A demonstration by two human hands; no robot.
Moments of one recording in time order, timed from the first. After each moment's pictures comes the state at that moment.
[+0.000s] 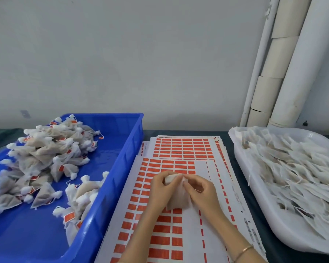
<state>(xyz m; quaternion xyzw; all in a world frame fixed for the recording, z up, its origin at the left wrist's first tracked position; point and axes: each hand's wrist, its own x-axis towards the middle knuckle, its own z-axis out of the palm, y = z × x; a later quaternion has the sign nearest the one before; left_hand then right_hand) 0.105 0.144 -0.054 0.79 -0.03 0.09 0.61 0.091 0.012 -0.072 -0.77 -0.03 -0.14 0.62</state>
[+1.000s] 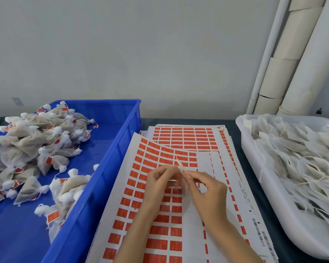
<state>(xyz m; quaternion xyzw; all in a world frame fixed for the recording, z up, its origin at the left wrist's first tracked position) 0.107 0.145 -0.063 0.66 -0.06 0.06 0.75 0.083 0.017 -0.072 -0.79 -0.09 -0.33 0.51</state>
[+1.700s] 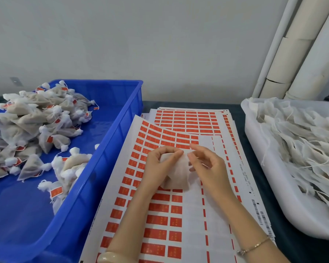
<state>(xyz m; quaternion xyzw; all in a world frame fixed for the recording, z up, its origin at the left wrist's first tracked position) 0.110 0.151 -0.066 0.74 -0.05 0.08 0.66 0.092 0.005 -0.070 -0.77 -0.02 -0.14 0.62</state>
